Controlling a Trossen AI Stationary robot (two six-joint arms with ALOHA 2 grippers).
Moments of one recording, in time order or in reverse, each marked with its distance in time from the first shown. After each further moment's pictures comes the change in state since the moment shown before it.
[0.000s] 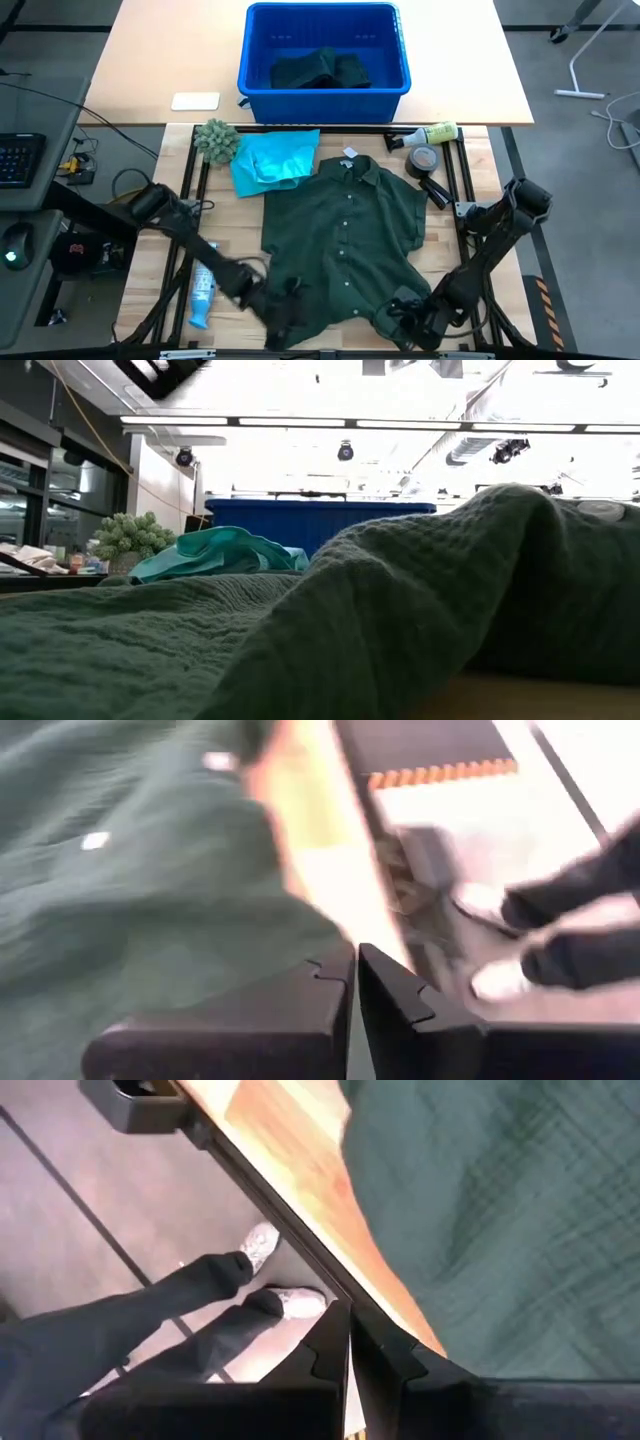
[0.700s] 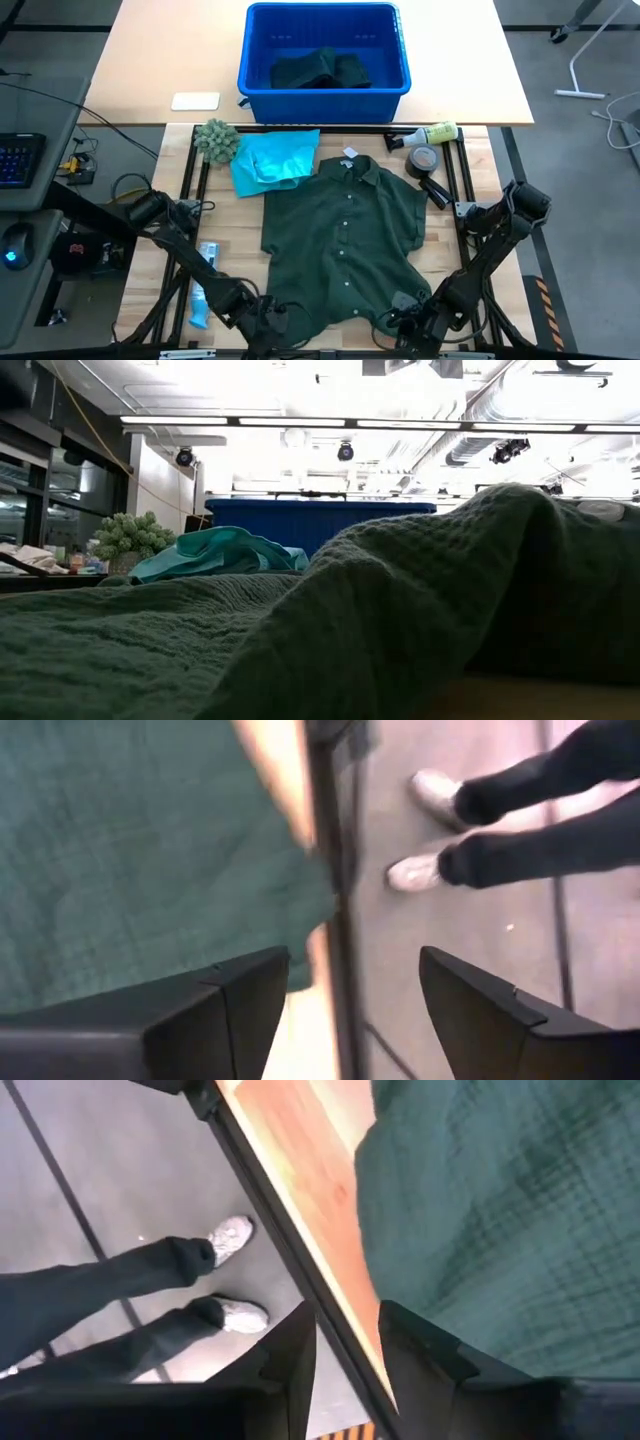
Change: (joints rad) left arm -0.107 0.048 0.022 -0.209 0.239 -0.336; right arm 0.023 0.033 0.000 0.007 0.046 -0.236
